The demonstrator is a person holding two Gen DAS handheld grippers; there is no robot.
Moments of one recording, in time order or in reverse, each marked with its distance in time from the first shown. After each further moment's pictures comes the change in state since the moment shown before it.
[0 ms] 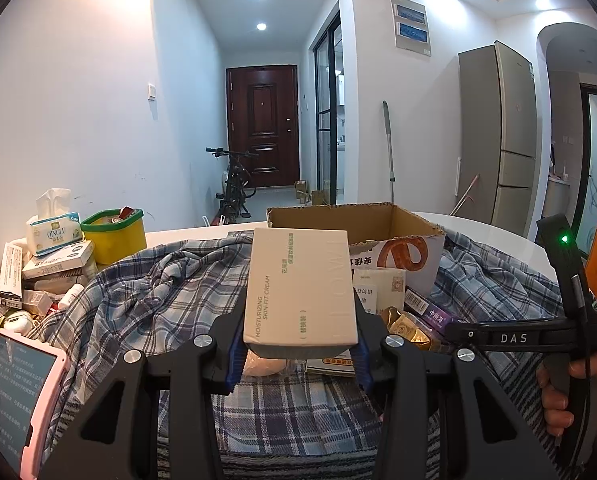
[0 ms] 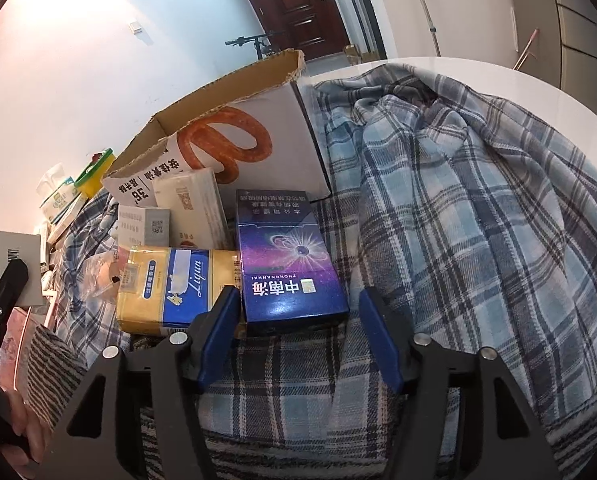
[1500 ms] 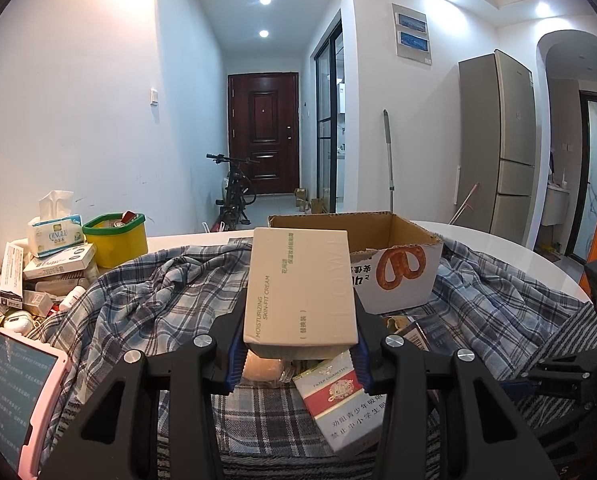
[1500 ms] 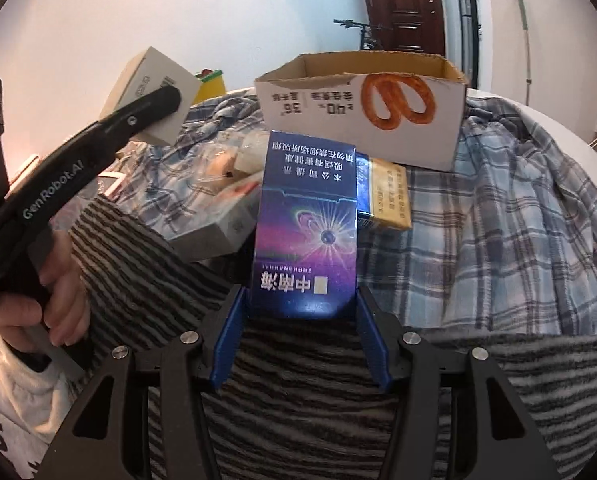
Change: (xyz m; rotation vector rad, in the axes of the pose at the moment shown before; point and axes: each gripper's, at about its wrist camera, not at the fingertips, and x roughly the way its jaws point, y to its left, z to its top) left arm -0.007 0.004 -0.001 -0.008 -0.028 0.000; right arm -0.040 0.069 -0.059 -0.361 0.057 0.124
